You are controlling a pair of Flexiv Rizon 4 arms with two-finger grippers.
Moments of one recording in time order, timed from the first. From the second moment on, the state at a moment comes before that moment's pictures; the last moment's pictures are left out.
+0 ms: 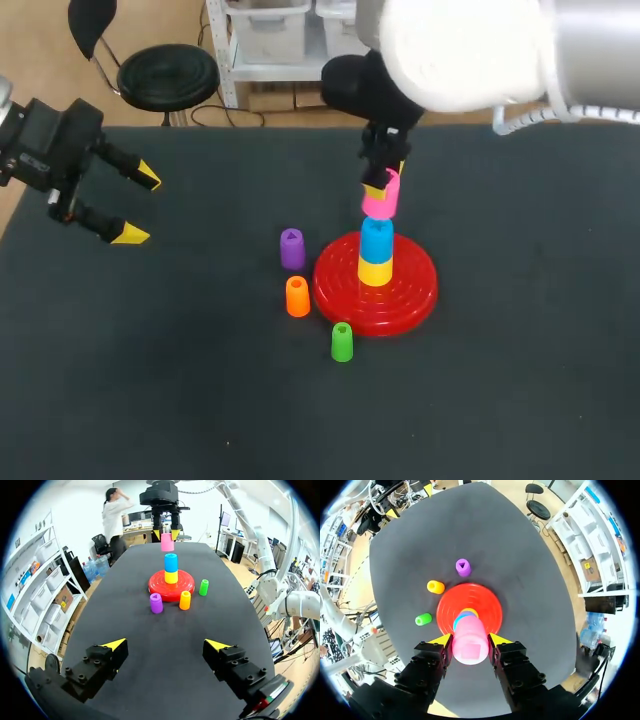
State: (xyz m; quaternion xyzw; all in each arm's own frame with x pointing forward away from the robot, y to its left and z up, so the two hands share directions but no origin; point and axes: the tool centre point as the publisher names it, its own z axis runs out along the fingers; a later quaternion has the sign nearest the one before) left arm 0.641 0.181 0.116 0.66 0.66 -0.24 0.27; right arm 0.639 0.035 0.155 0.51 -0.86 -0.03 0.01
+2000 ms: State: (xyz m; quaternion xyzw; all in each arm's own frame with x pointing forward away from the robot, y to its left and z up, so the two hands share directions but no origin) left arm 0.641 0.181 0.116 0.66 0.66 -0.24 0.27; right arm 0.634 0.037 0.135 0.49 -0.87 0.00 0.06
